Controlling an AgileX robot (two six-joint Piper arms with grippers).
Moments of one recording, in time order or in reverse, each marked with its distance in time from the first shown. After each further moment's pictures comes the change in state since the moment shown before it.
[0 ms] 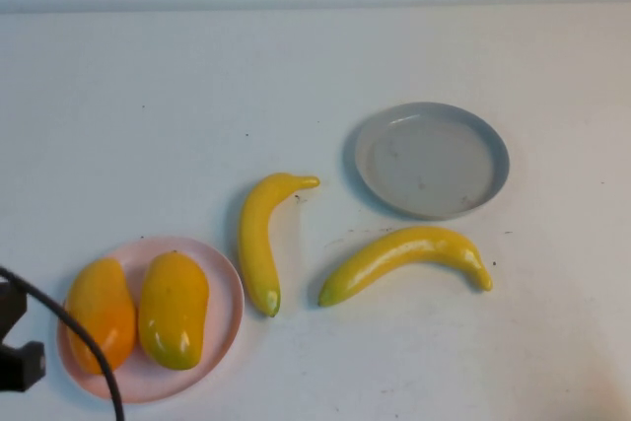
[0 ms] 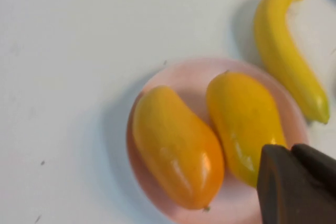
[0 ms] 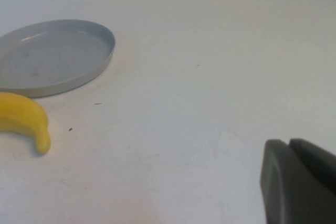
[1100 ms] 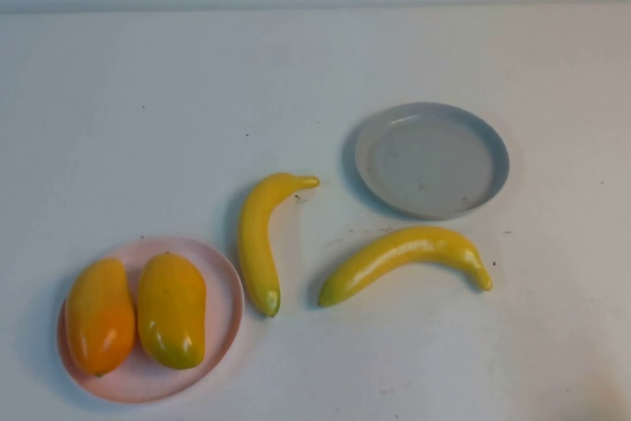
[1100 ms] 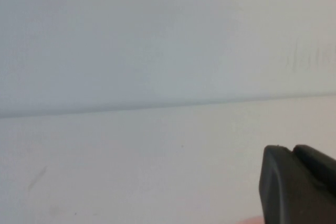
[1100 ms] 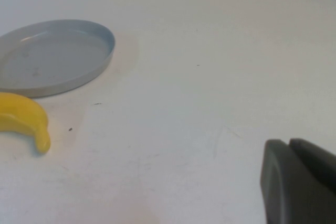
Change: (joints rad) right arm 0.000 0.000 0.000 0.000 0.000 0.000; left arm 0.158 -0.640 0.622 -0.193 -0.749 0.314
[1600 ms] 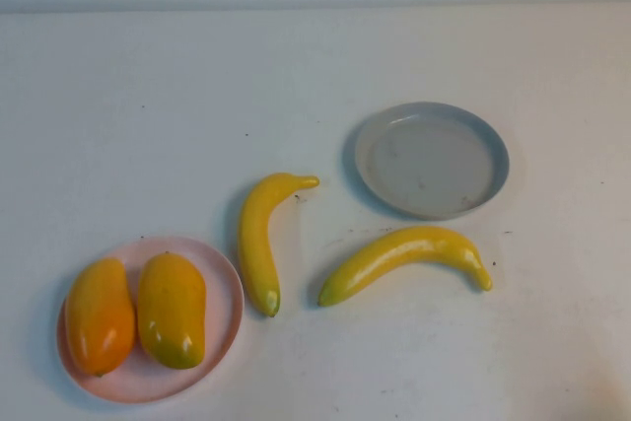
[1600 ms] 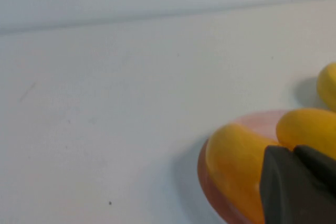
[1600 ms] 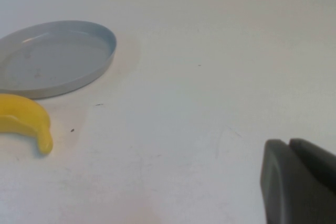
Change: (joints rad) right arm 0.000 0.000 0.000 0.008 0.000 0.000; left arm 0.042 -0.004 0.016 0.039 0.221 0.000
